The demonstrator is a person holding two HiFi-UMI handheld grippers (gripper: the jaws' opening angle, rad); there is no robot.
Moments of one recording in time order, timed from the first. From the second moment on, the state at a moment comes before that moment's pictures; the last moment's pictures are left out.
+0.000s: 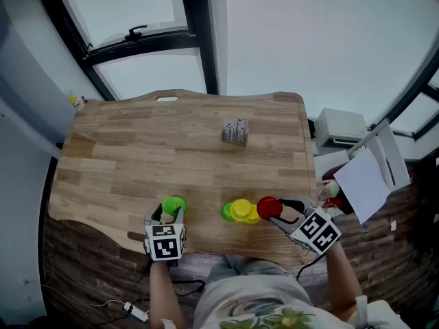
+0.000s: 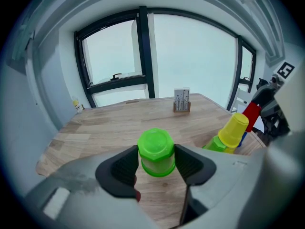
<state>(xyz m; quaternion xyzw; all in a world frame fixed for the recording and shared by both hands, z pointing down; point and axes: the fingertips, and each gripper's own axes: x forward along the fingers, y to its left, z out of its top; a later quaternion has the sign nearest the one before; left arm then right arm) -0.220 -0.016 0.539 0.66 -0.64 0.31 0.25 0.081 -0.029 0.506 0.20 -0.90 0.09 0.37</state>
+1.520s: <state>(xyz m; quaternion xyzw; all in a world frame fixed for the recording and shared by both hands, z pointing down) -0.212 -0.024 0.540 0.67 -0.63 0.31 0.24 0.075 -0.028 0.530 0.20 -0.89 0.11 0.38</state>
